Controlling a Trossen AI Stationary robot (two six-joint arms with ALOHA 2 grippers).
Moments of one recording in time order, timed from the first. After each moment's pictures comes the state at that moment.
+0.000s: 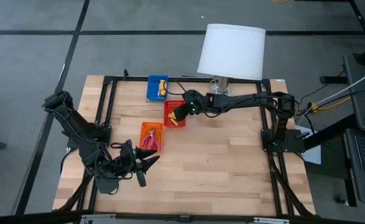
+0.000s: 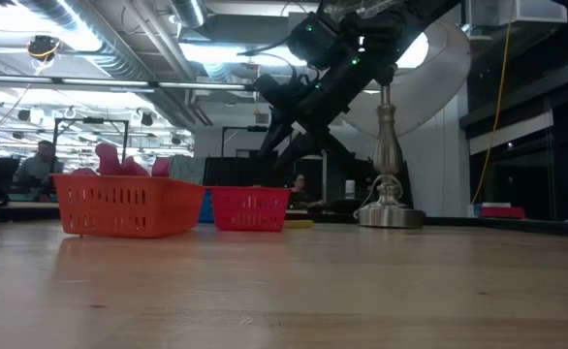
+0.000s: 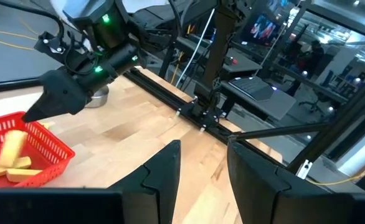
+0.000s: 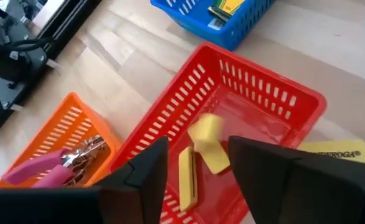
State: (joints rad) left arm -0.84 1.36 1.05 -0.15 -1.26 -0.90; right arm -0.19 1.88 1.27 -0.14 0.10 0.72
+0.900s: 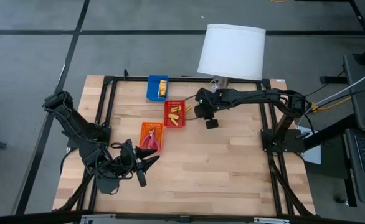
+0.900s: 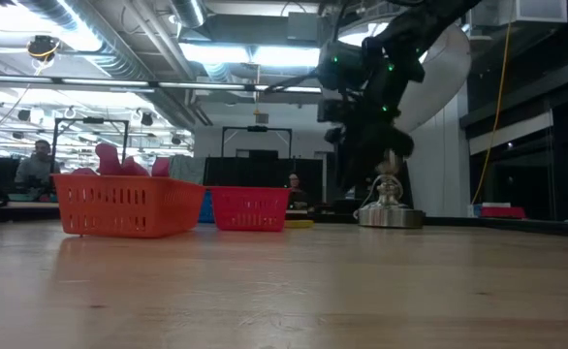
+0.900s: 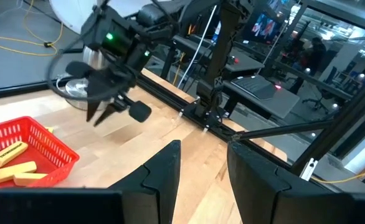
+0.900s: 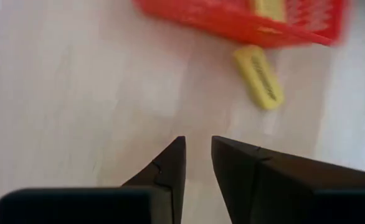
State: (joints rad) left arm -0.84 1.36 1.05 -0.16 -1.26 -0.88; right arm -0.28 1.76 1.16 -0.54 -0.03 -0.60
